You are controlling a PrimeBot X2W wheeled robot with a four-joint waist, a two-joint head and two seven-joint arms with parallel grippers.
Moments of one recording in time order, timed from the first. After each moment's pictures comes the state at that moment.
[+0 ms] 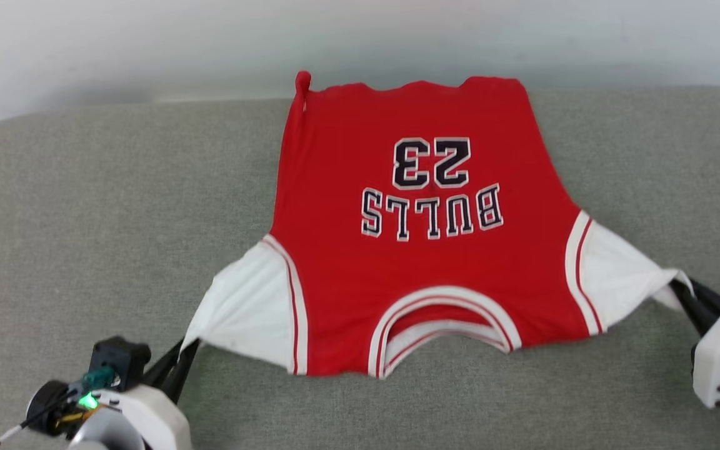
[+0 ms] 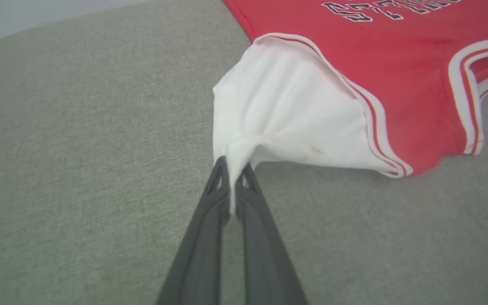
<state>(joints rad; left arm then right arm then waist) -0.24 0.66 -0.66 0.24 -0.72 0.08 -0.15 -0.32 -0.64 0.36 0.40 0.49 0.13 0.04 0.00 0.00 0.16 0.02</state>
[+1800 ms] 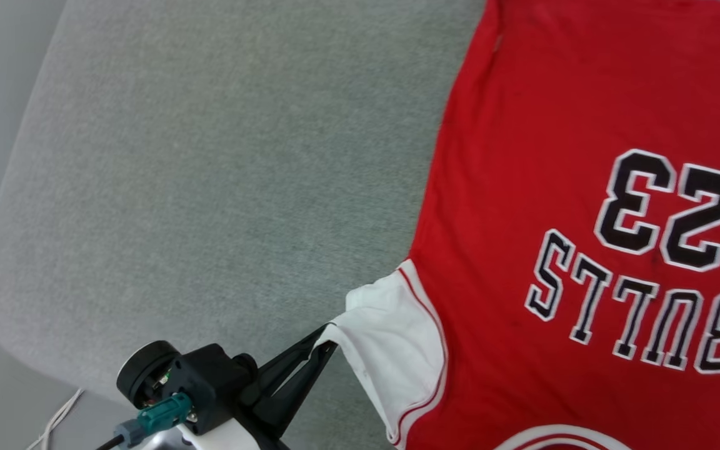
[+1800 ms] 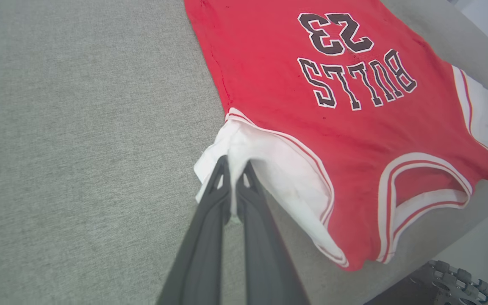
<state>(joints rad) -0.19 0.74 -0.74 -0.52 -0.67 0.16 0.08 -0.86 -0.63 -0.18 0.20 0.40 0.13 1.23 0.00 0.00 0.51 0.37</state>
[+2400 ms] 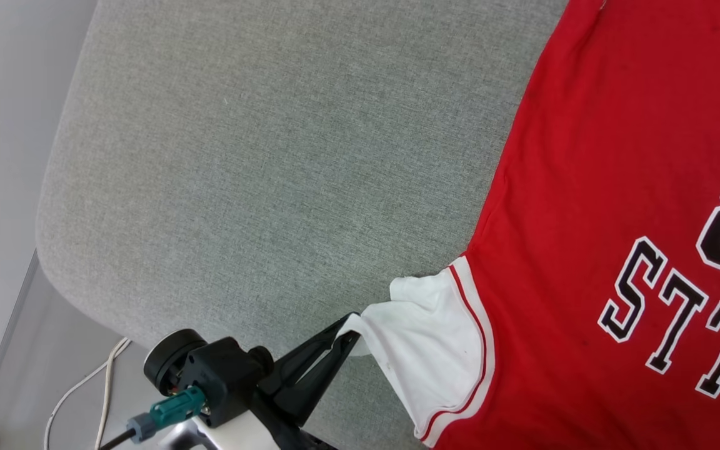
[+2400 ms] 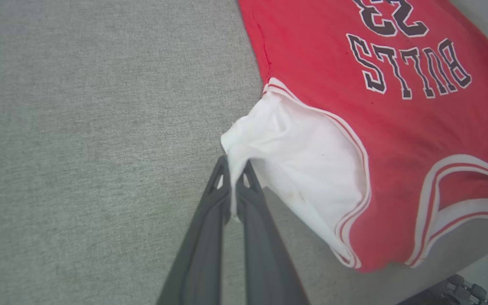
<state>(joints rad) -0.23 0.67 -0.76 -0.47 -0.67 0.11 0.01 -0.94 -0.66 -0.25 0.22 0.27 0.13 1.33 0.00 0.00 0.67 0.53</state>
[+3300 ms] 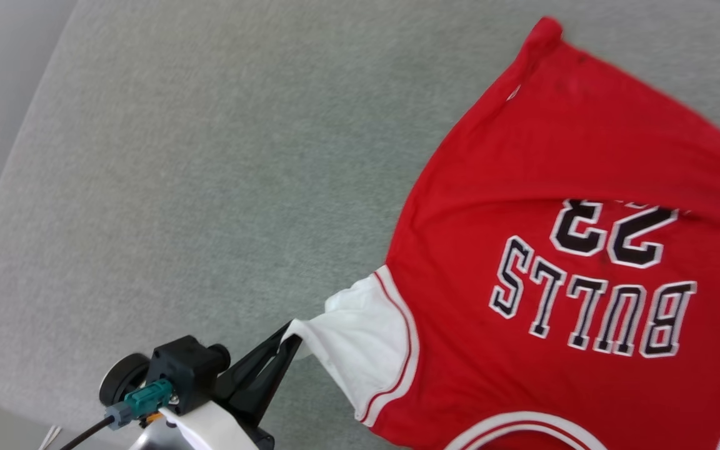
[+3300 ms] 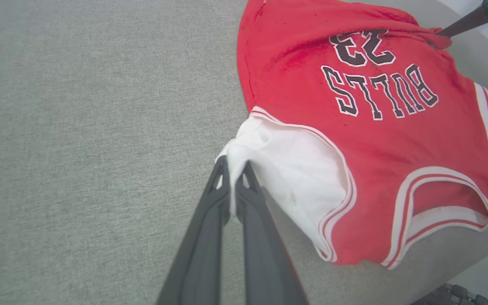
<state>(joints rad) -0.17 0.71 -0.71 -0.38 -0.71 0.18 0.01 -0.48 -0.63 -0.13 0.12 0.43 0.13 1.22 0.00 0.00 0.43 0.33</state>
